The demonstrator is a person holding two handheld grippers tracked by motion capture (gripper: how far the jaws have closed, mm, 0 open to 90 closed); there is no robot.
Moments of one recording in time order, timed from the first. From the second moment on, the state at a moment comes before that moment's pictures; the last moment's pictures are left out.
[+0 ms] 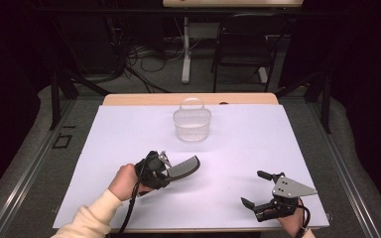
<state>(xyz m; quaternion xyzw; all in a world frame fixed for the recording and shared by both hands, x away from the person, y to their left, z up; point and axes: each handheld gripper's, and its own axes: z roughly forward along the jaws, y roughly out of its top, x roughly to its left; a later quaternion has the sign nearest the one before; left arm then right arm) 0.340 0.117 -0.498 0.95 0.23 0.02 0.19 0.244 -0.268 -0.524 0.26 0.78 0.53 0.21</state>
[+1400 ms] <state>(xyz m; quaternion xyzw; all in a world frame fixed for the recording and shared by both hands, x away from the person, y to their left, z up) 0.341 0.155 -0.502 0.89 0.31 0.09 0.31 0.244 -0.268 -0.524 0.27 0.78 0.53 0.21</state>
